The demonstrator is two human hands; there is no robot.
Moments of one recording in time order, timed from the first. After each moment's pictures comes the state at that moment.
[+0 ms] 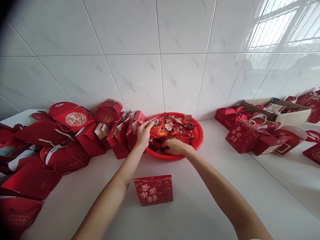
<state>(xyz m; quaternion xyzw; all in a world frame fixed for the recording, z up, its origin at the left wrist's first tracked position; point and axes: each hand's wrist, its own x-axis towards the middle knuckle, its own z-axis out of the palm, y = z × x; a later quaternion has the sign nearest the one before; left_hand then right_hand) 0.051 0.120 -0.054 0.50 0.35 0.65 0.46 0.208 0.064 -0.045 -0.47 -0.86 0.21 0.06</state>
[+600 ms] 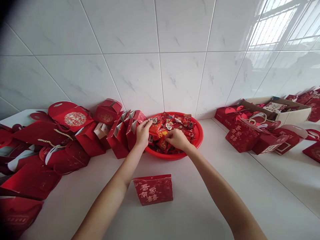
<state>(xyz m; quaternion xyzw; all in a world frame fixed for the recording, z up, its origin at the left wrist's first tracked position) 0.051 0.117 -0.050 0.48 0.36 0.66 0.45 0.214 0.068 -0.041 -0.58 -0.73 0.22 0.29</state>
